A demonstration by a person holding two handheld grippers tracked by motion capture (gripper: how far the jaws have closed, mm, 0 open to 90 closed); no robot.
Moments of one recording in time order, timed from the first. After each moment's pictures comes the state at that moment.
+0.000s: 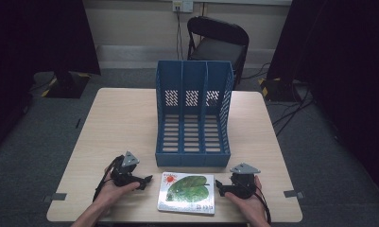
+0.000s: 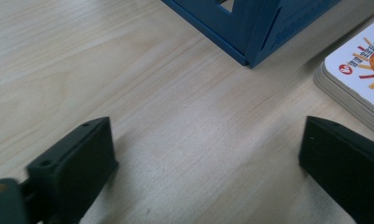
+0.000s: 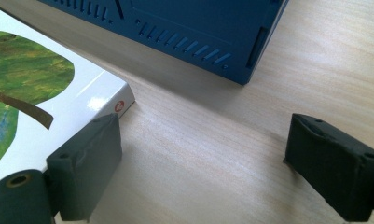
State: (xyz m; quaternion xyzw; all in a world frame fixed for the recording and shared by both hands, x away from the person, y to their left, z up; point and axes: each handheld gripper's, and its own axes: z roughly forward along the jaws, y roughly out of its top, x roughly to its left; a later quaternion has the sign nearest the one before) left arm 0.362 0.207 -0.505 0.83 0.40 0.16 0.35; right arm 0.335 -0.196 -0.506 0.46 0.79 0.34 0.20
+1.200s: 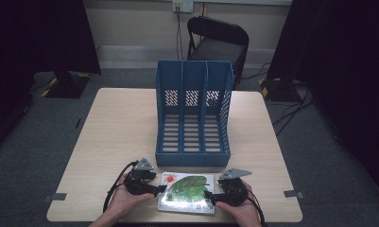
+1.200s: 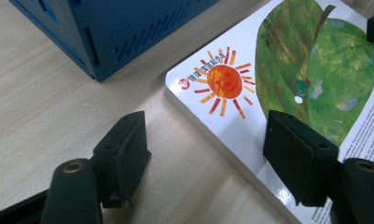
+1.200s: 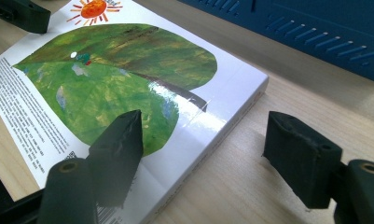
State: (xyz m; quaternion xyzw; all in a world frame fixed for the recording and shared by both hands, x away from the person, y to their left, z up) left arm 0.342 0.162 -0.491 0.85 0.36 0.04 0.37; right arm 0.312 -0.166 -0.487 0.42 0.83 0.36 0.09
